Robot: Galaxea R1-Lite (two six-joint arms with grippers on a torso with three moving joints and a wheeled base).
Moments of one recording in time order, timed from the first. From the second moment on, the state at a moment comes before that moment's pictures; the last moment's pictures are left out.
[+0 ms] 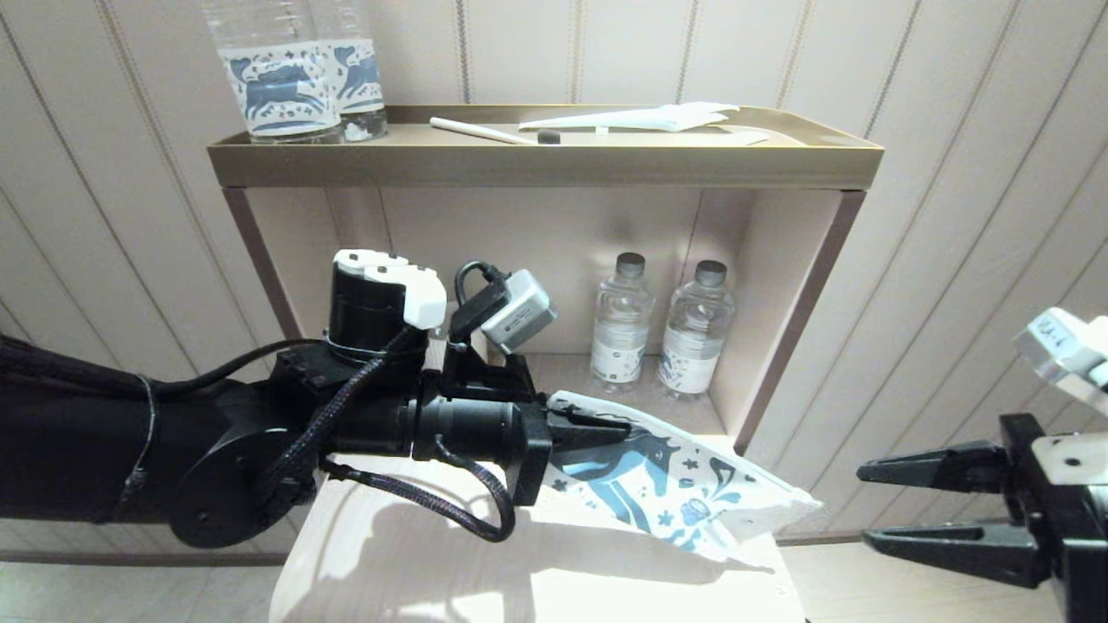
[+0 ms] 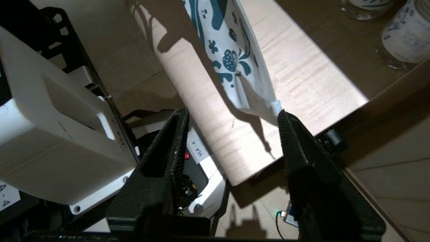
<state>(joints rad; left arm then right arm) -0.71 1.81 -0.96 -0.58 -0.71 0.07 0.10 1.15 -0.82 0.30 0.79 -0.46</state>
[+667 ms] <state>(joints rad) -0.63 1.90 -1.02 -0.55 -0.62 0.08 0.08 1.07 -0.82 0.35 0.79 -0.46</state>
